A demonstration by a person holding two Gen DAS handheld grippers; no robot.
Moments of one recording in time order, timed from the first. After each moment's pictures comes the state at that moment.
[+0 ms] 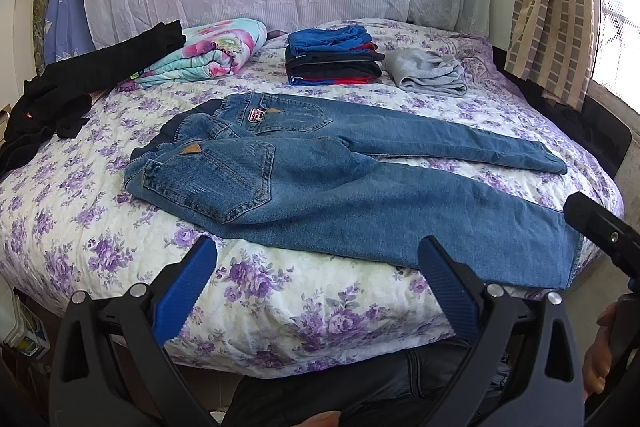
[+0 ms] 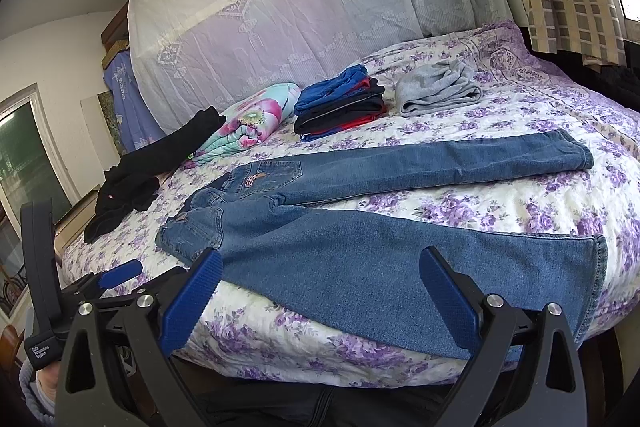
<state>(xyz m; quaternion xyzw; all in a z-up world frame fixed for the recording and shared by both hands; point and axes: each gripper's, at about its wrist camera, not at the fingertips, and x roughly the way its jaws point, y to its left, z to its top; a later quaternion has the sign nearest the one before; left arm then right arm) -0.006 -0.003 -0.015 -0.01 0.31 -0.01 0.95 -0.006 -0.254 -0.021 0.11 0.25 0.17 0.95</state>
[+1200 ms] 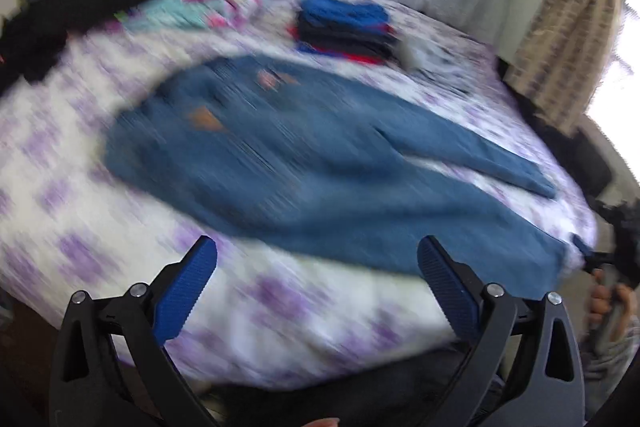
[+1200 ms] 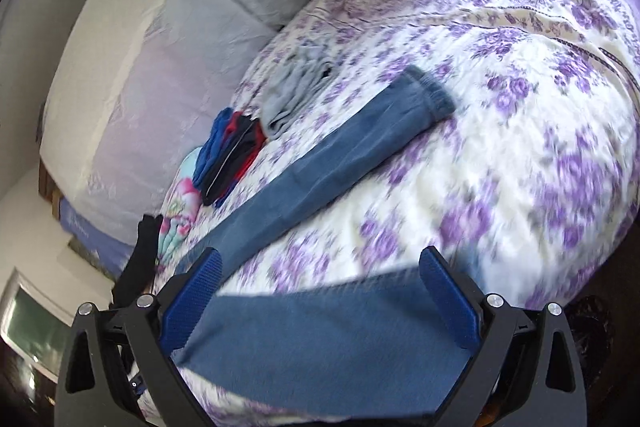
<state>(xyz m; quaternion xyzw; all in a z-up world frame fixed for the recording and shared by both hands) 0.057 0.078 -0.023 -0.10 0.37 -0.03 0.92 0.070 -0.456 -0.059 0.38 0.29 0.06 0.87</state>
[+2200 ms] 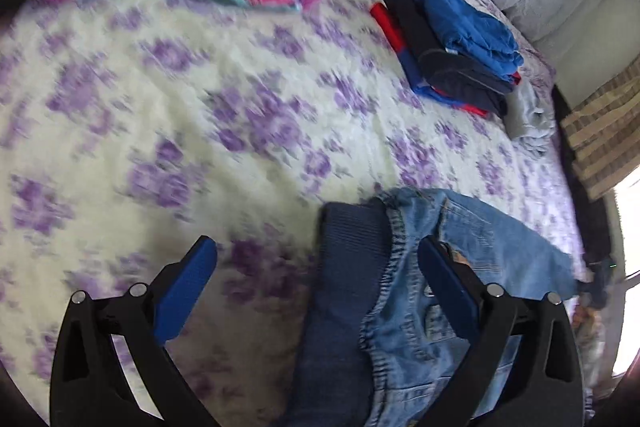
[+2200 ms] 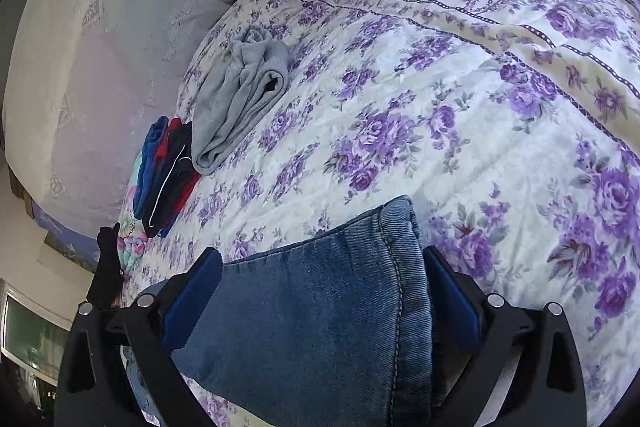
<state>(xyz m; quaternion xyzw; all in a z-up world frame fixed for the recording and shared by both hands) 0.368 0.233 -0.063 -0.19 0.52 -0.11 0.82 0.274 -0.537 -0.072 0.35 0.39 0.06 0.85</state>
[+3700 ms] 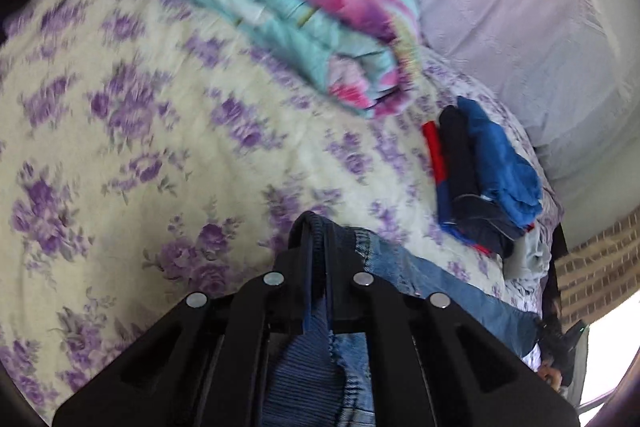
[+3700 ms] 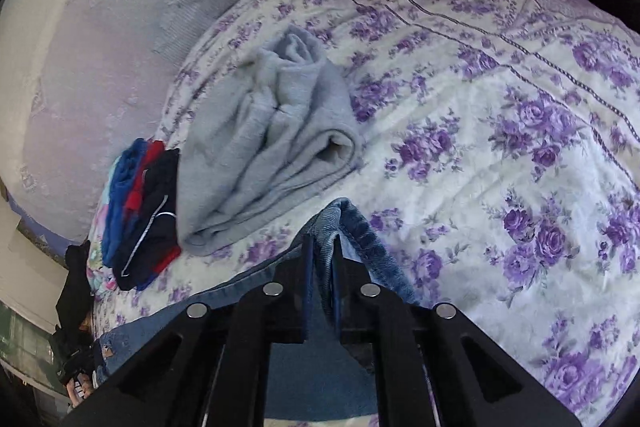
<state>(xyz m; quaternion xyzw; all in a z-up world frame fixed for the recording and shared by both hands) 0.398 0.286 -0.068 -0.34 0.42 0.02 0.84 0.462 -0.482 -0.050 0.29 0.39 0.05 0.87</state>
